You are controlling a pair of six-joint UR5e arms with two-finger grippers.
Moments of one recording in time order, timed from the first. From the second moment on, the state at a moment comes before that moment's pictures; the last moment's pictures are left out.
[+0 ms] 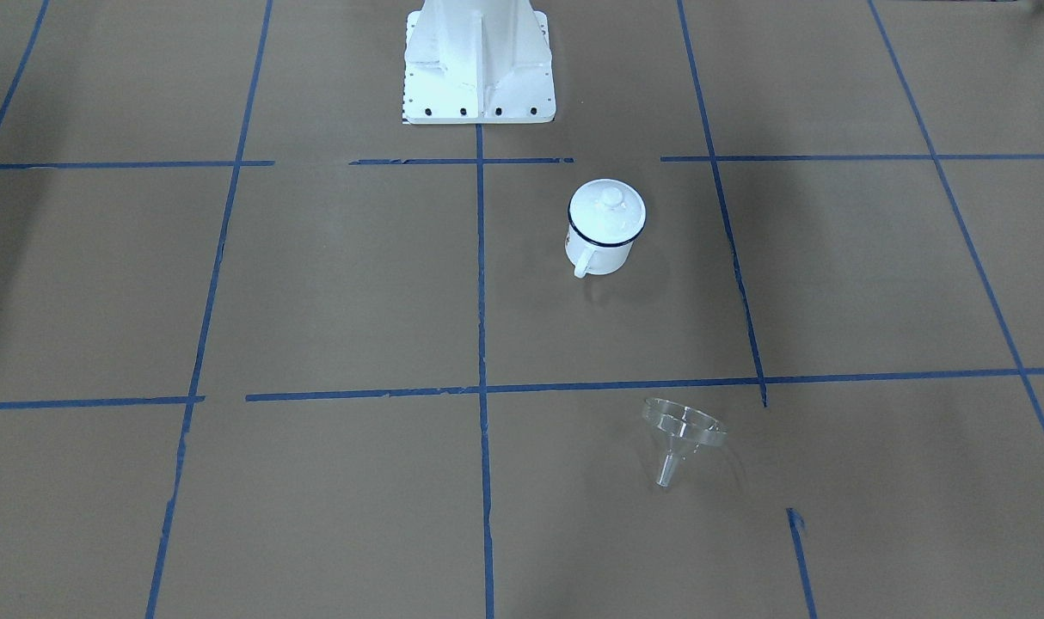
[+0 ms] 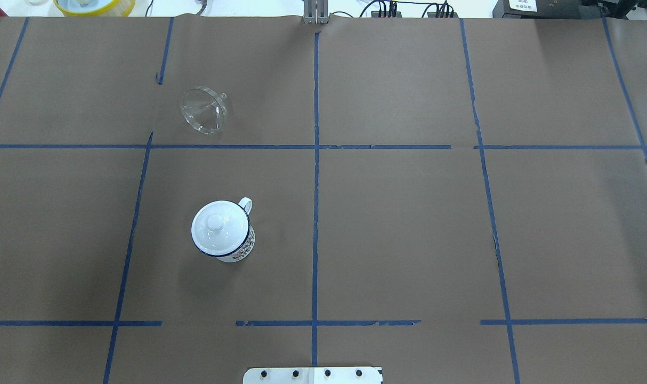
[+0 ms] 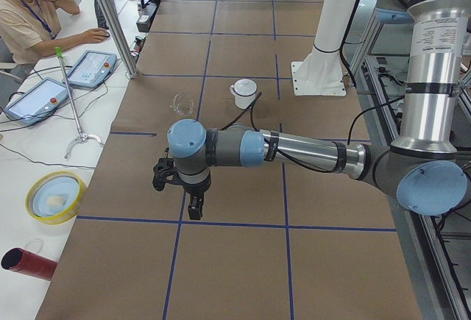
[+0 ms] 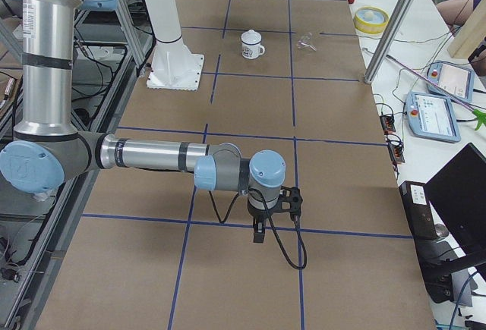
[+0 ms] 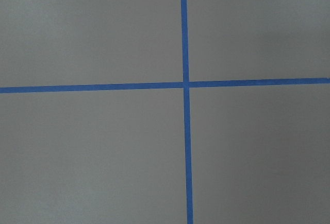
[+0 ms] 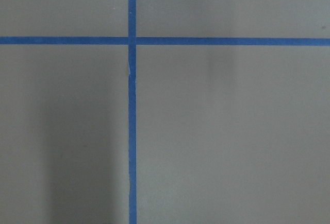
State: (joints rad) left arm -1.62 -1.59 -1.71 -1.41 -2.34 0.06; right arm 1.57 -1.68 1.66 -1.57 2.29 0.01
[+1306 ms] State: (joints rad) left arm -1.58 -1.53 -1.75 -1.65 -2.35 -0.03; right arm 1.57 -1.68 1.66 -1.57 2.29 0.01
